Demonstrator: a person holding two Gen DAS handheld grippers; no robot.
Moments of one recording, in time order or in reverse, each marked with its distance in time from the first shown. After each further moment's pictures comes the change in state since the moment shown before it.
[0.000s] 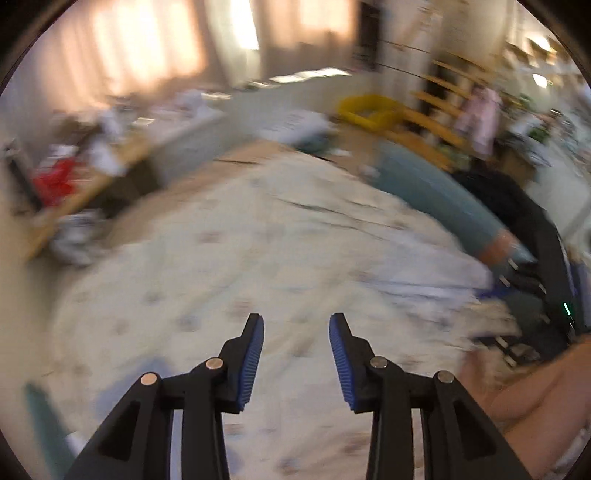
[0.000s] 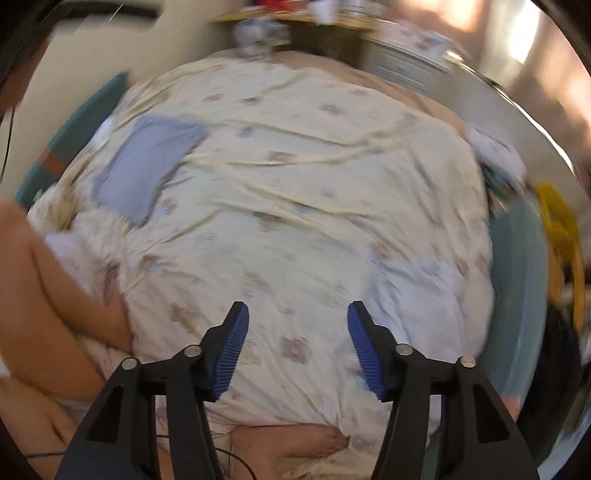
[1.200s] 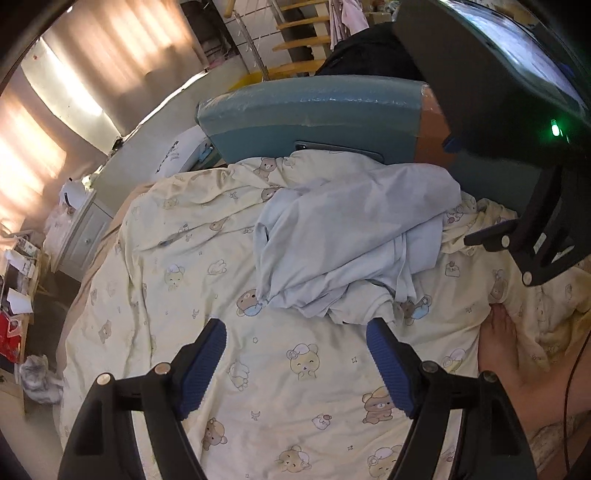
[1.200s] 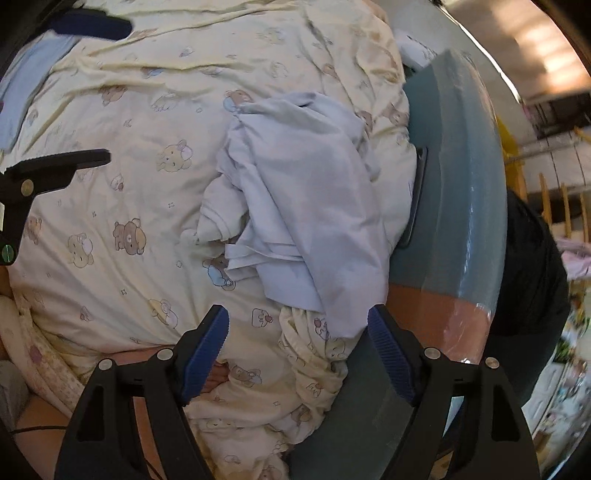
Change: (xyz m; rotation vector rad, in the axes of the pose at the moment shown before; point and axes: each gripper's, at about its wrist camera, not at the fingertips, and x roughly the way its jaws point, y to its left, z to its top) left arm 0.212 -0.210 -0.020 0.506 0.001 0.096; right arm 0.104 -0.111 -0.091 -0.004 0.347 -0.285
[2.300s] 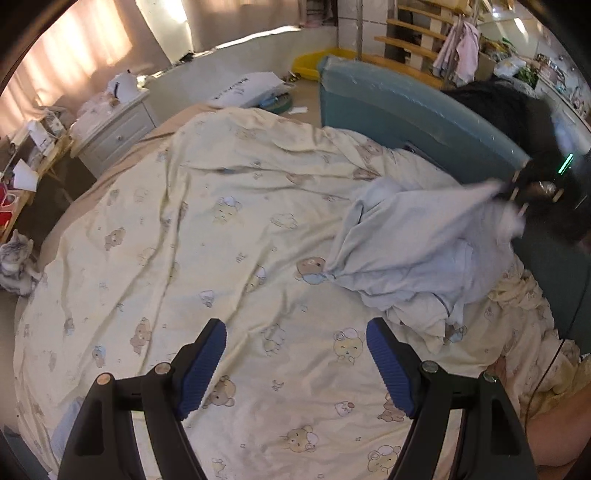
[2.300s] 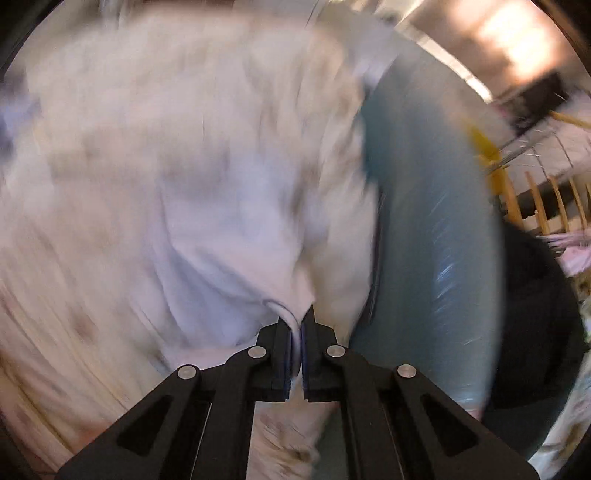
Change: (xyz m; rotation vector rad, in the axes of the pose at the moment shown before) left arm 0.000 0.141 -0.026 -0.426 0.092 -0.032; right arm -0.039 -0.083 0.056 0.198 -0.344 0.009
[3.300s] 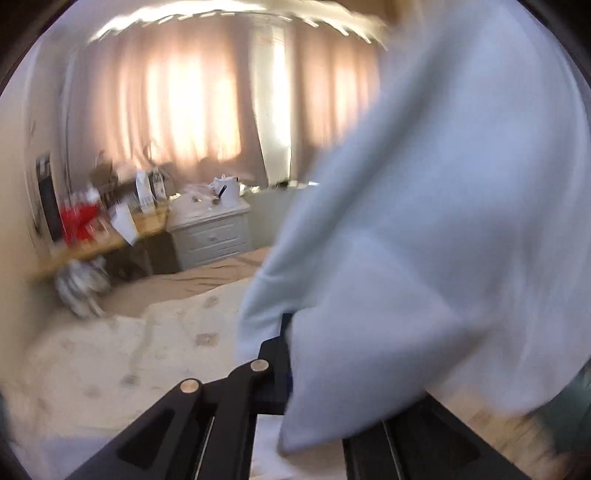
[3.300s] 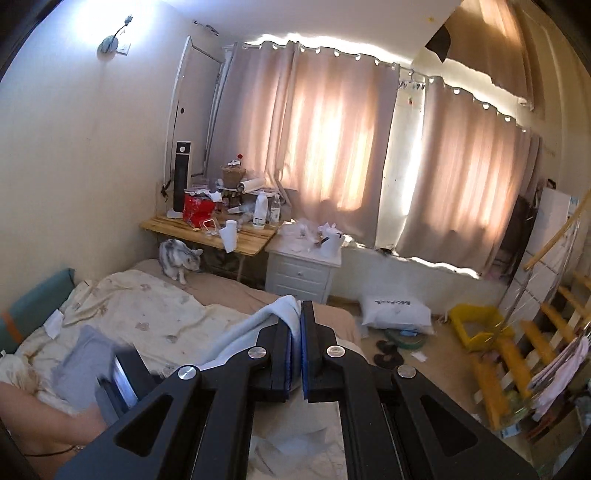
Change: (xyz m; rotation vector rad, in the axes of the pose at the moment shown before) left arm -0.190 0.113 0.009 -0.318 -0.621 0.143; right arm -0.389 0.047 0.203 0.048 -0.735 0.090
